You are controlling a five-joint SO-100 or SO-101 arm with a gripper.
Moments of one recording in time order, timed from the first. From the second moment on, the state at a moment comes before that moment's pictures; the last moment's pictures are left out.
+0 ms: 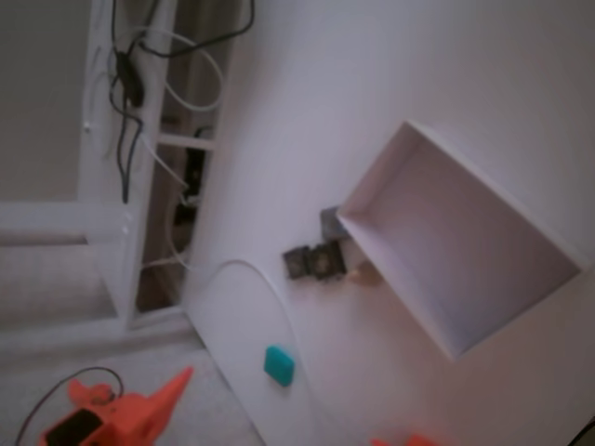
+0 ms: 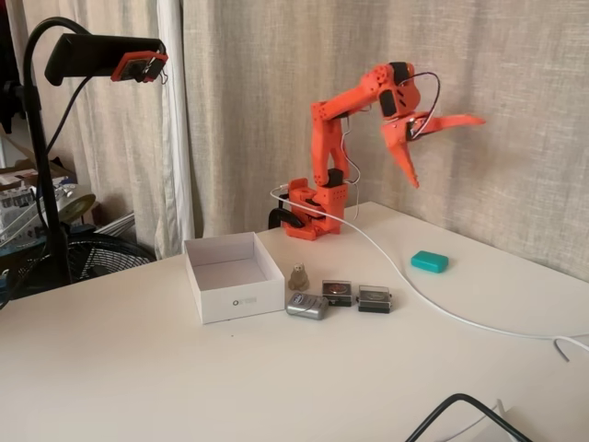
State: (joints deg) arm -7.6 99.1 69.5 97.7 -21.7
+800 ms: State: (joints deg) arm -9.3 89.9 69.3 92.6 -64.1
